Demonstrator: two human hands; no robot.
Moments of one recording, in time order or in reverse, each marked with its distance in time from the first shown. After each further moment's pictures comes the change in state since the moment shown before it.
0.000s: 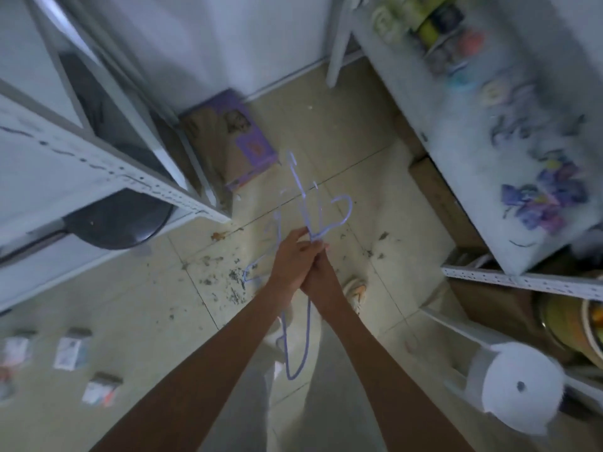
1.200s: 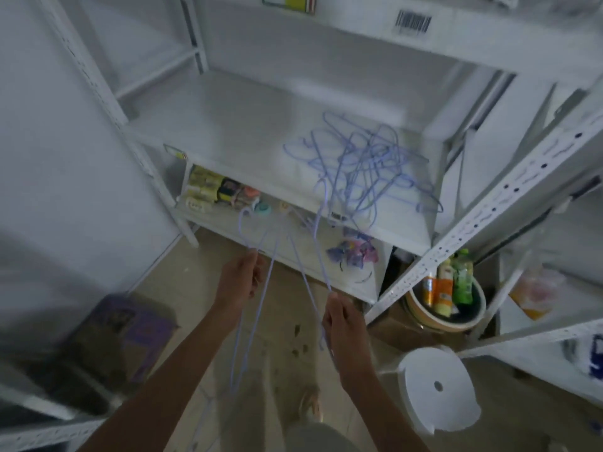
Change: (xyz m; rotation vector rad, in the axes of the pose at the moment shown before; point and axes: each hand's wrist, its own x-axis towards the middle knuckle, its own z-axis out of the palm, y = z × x) left_hand -0.151 0.238 0.239 0.189 -0.365 0.456; right_hand -0.212 -0.084 -0.329 0.415 0.751 -0.377
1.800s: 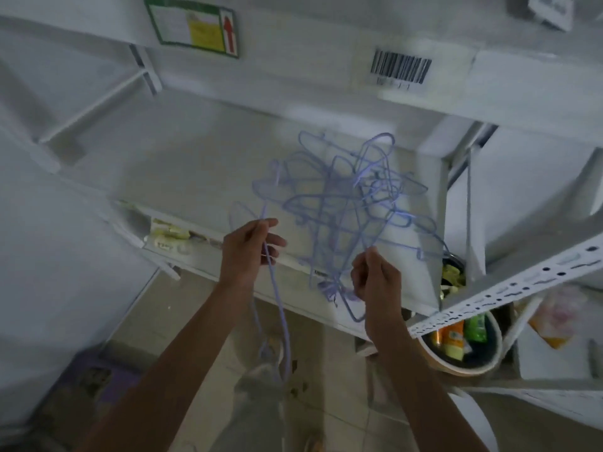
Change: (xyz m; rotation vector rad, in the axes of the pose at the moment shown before) left_hand 0.185 0.118 0.128 -0.107 -0.093 0.157; right_hand 0.270 -0.064 -0.045 0.324 0.242 0.027
